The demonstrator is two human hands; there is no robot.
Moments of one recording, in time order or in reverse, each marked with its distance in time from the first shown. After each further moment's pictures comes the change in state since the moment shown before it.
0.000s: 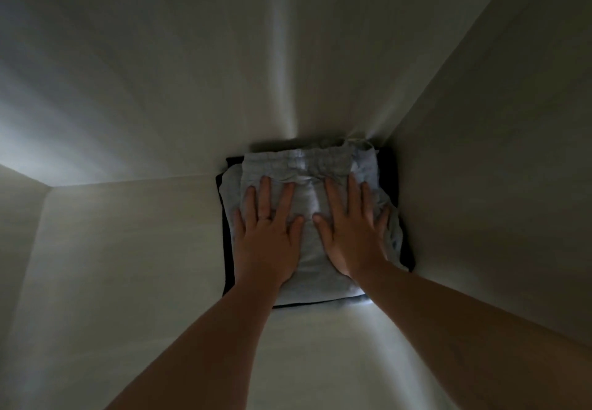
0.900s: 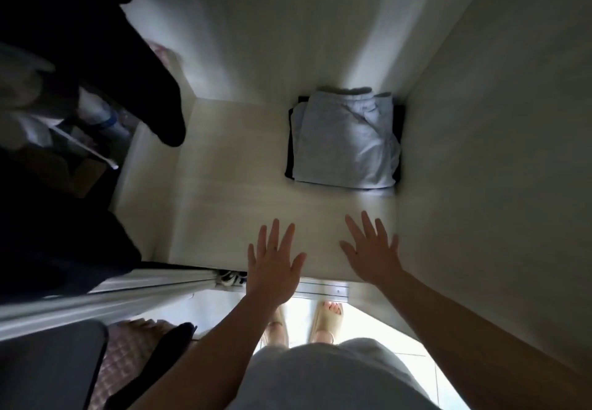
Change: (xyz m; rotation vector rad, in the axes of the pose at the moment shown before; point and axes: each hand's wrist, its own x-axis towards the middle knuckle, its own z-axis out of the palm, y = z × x) left_hand -0.347 0.016 -0.127 -0.023 -0.356 -0.243; right_hand -0.302 -0.017 -0.106 -0.202 -0.446 -0.089
